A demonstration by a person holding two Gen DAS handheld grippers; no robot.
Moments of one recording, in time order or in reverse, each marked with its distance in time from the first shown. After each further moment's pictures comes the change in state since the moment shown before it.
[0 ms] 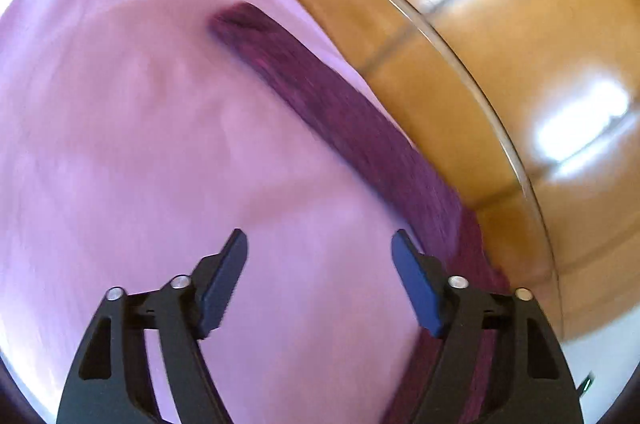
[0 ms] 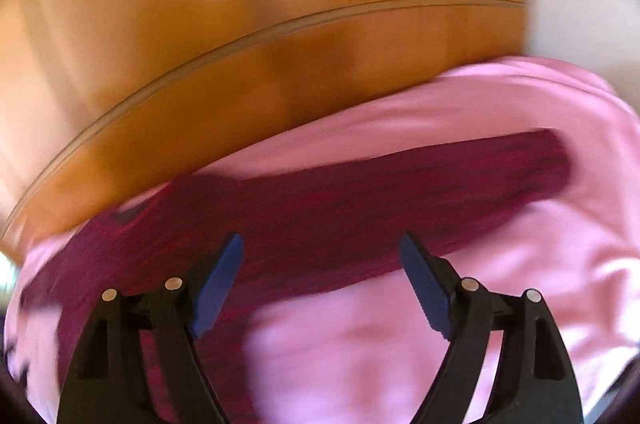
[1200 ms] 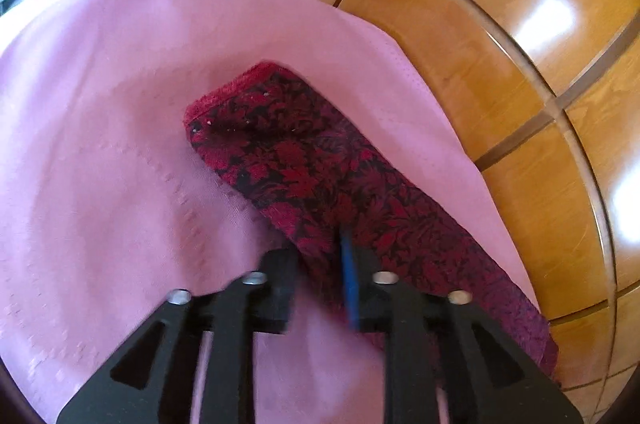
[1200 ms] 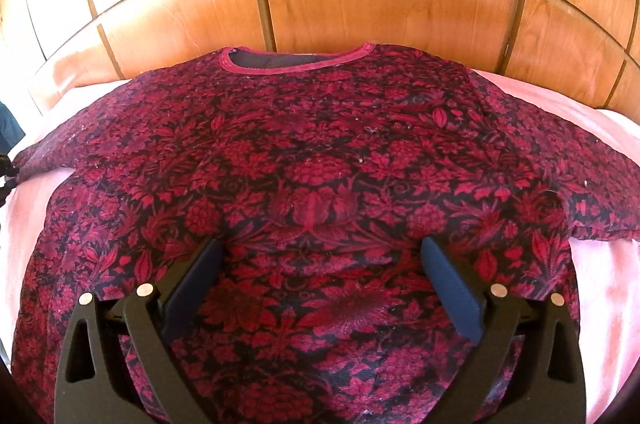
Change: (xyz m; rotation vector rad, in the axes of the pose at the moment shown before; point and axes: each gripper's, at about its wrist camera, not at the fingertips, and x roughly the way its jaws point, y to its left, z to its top) left arm 0.050 0.027 0.094 -0.088 -0.144 0.318; right arm 0.089 0.138 -0.079 -0.327 0.113 0.085
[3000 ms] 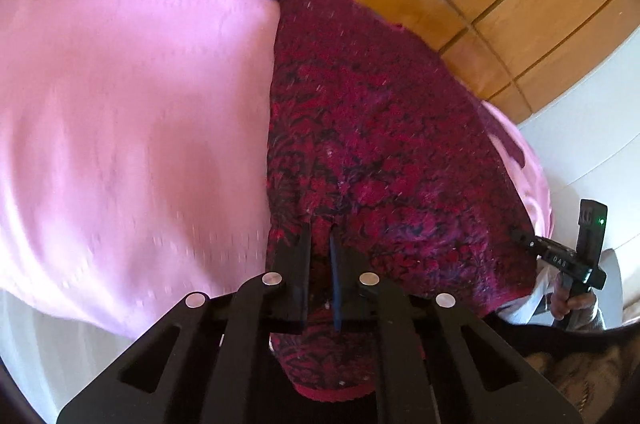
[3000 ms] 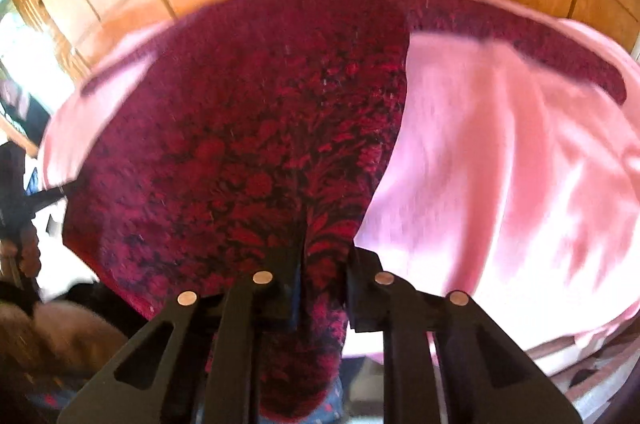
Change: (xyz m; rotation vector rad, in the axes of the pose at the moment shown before) left arm -0.173 0.001 -0.287 0.692 0.492 -0.533; right arm -0.186 -0.068 -0.175 -0.021 0.250 0.112
